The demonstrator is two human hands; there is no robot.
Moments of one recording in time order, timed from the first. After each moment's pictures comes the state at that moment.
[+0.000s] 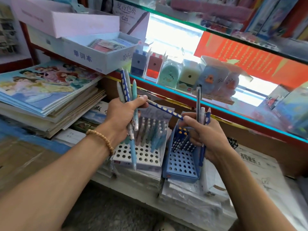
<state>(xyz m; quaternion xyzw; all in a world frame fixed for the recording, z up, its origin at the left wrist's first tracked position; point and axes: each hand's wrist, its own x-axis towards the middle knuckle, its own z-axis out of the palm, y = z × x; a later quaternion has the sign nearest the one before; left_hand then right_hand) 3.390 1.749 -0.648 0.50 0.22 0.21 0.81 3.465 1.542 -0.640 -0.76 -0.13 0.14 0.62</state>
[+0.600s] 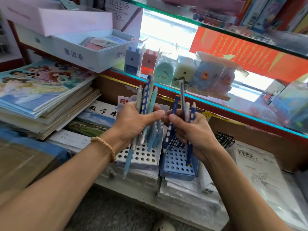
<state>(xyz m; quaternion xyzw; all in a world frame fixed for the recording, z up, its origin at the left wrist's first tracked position) 3.387 1.722 -0.651 0.67 0.08 0.12 0.73 3.446 1.554 -0.637 -0.70 -0.21 0.18 0.66</state>
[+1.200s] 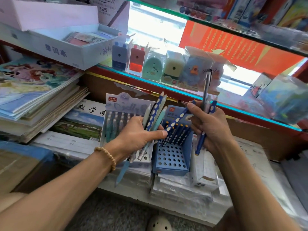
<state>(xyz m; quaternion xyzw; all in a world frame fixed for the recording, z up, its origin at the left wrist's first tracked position) 3.392 1.698 -0.674 0.73 0.07 0.03 0.68 3.474 1.517 -0.631 -0.69 -0.13 0.06 0.71</state>
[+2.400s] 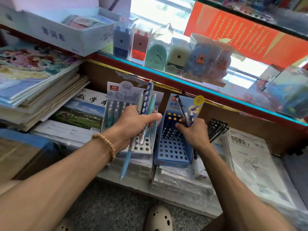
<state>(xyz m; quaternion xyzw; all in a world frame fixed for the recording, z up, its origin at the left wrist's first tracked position) 3.400 1.702 -0.680 0.67 0.15 0.03 0.73 3.505 1.518 -0.718 -0.92 -0.06 -0.01 0.39</state>
